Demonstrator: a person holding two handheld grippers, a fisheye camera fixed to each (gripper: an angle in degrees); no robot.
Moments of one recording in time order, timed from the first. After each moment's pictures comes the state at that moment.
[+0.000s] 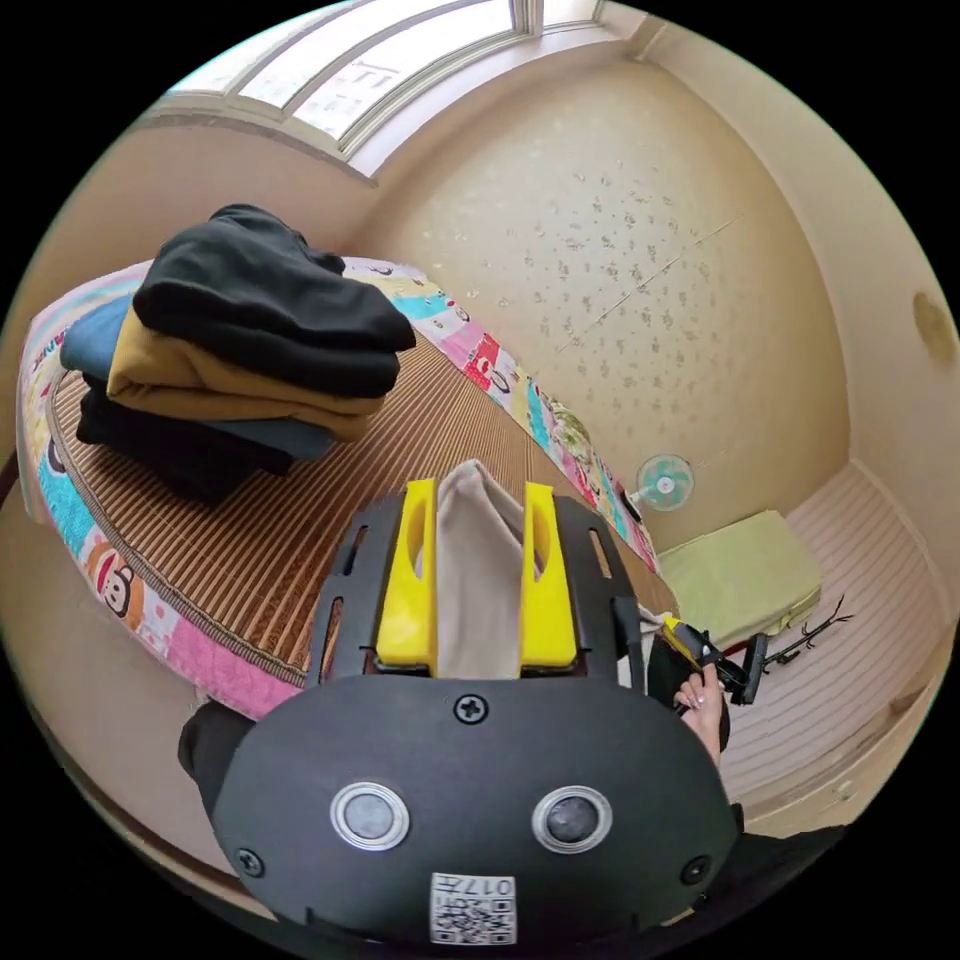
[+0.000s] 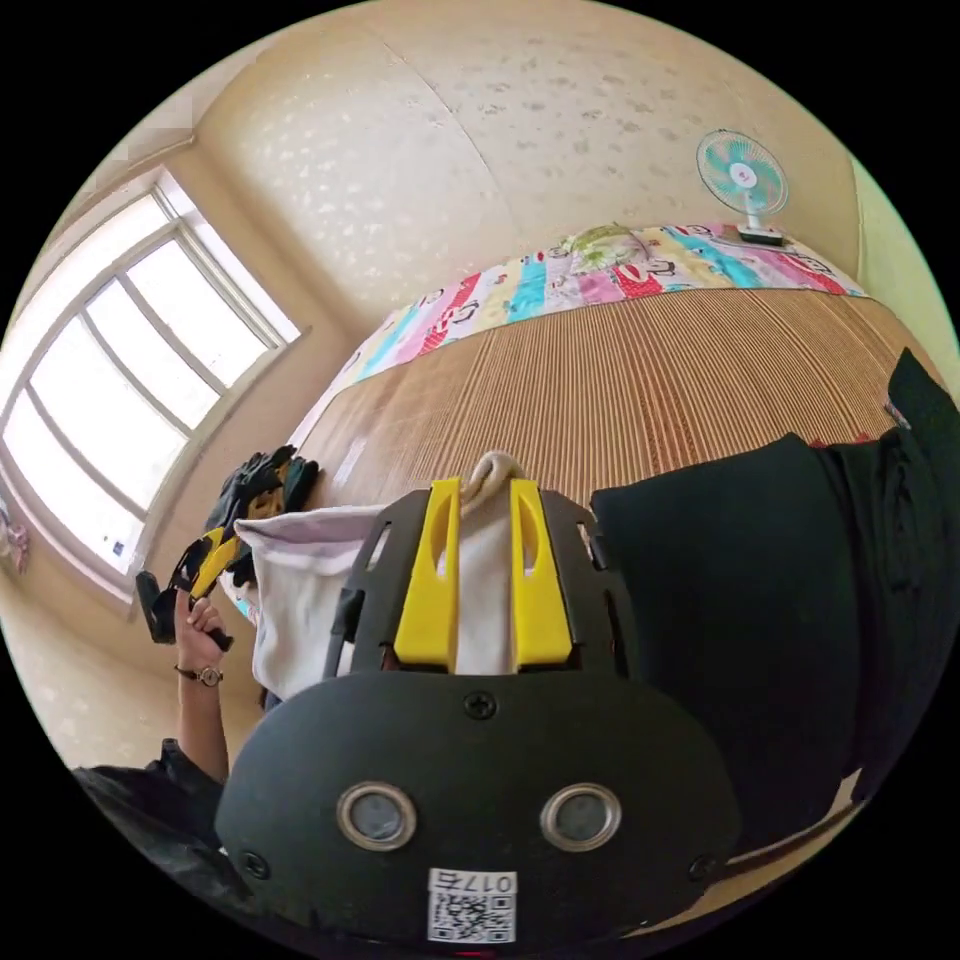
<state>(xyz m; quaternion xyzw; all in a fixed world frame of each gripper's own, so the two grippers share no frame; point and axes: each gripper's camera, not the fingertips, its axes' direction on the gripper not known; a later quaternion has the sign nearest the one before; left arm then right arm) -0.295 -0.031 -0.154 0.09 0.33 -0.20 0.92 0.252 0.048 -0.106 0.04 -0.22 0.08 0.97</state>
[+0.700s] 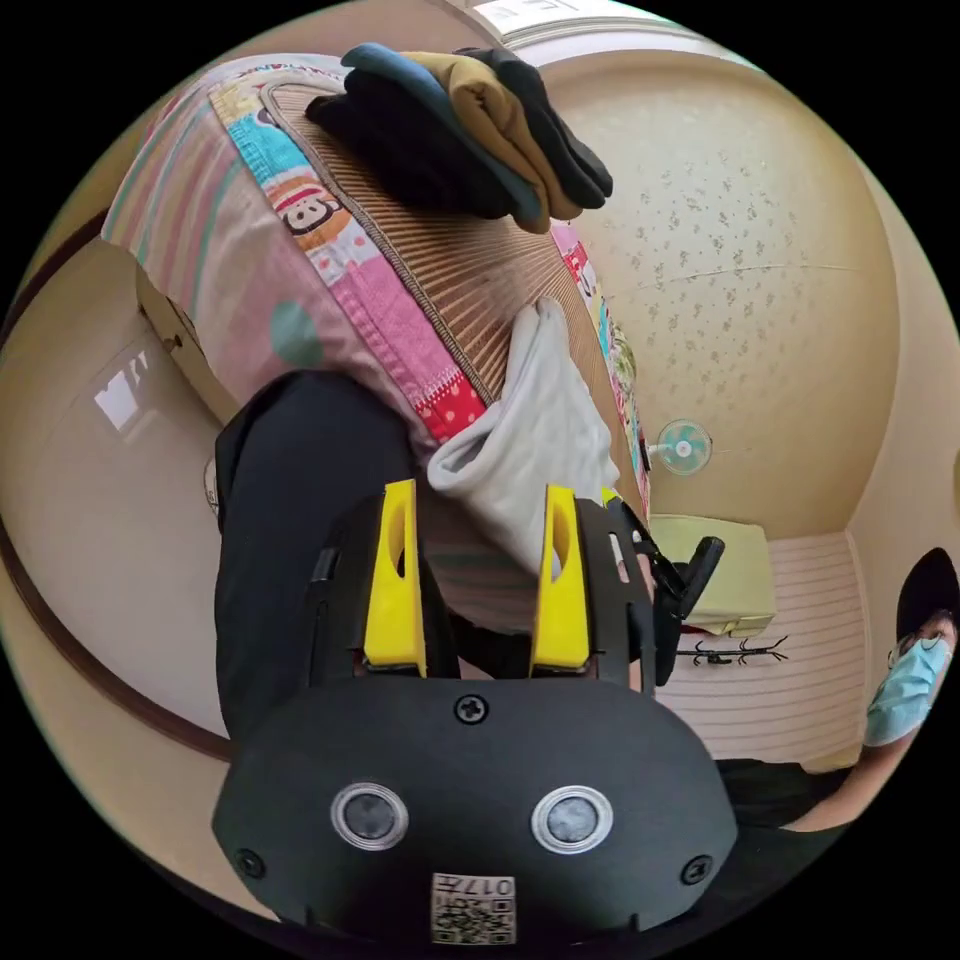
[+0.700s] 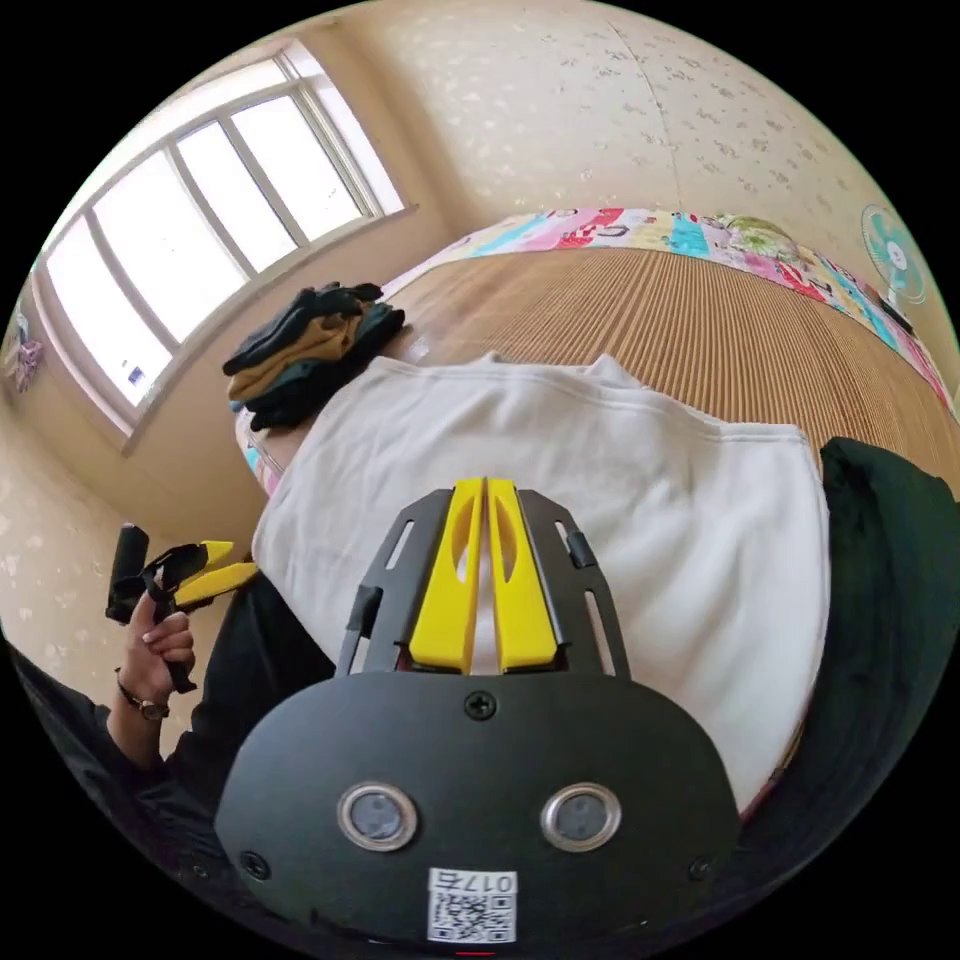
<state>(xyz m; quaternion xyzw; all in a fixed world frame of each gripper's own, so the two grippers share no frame) -0.340 0.183 -0.076 -0.08 0.38 -0.27 0.88 0.064 0.118 -0.035 -0.03 -0.23 -0.14 0.96</state>
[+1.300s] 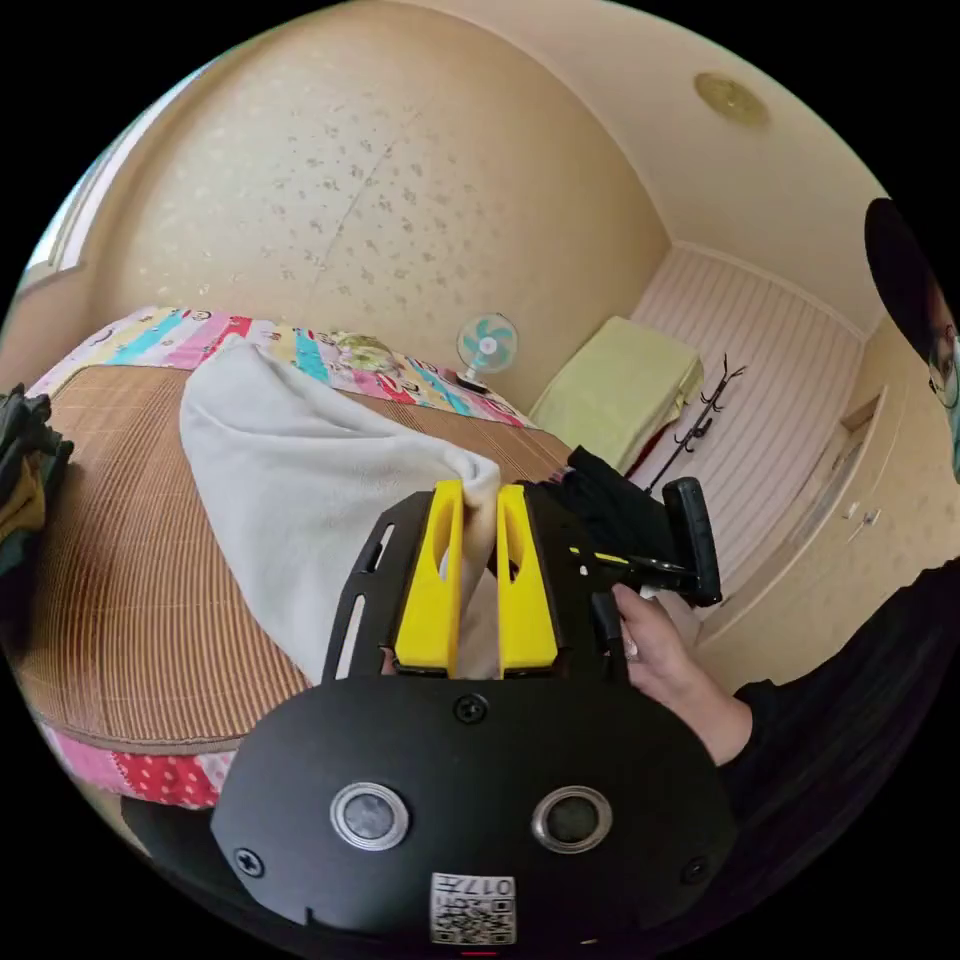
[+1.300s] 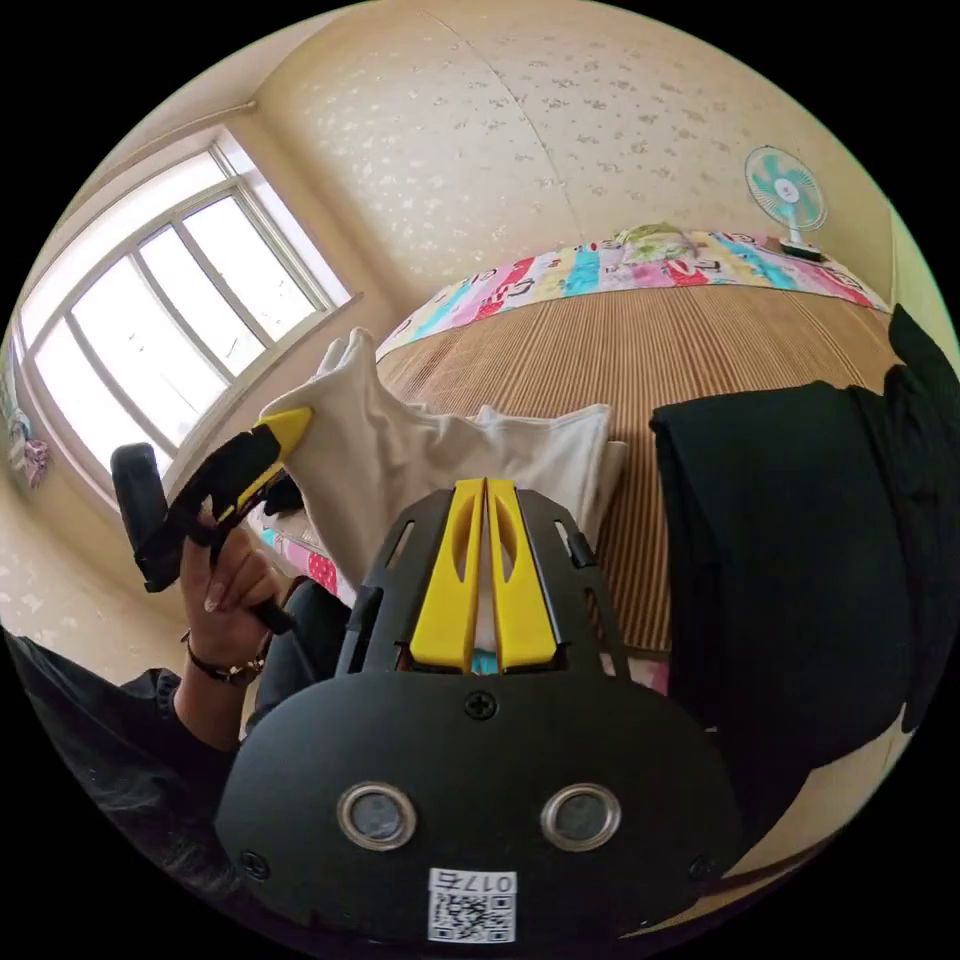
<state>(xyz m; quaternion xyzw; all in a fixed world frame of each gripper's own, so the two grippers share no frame) -0.027 0.084 -0.164 0.11 0.49 0.18 0.85 0.238 0.147 -0.131 0.08 -0.25 0.01 0.96</state>
